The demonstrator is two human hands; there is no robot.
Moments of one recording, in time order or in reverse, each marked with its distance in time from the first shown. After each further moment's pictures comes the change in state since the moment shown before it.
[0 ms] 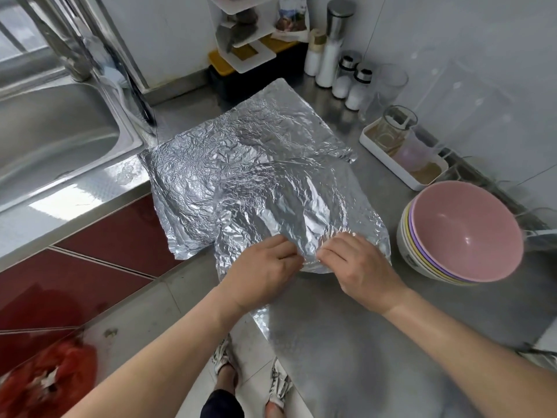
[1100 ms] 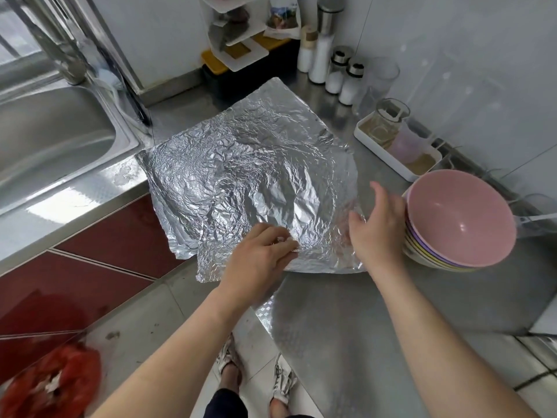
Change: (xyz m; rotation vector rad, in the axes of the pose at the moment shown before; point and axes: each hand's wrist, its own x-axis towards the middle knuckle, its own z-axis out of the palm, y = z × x) left_hand -0.010 0.003 0.003 -0.028 0.059 -0.252; right_hand 0.024 0.012 -0.007 0.253 0.274 1.066
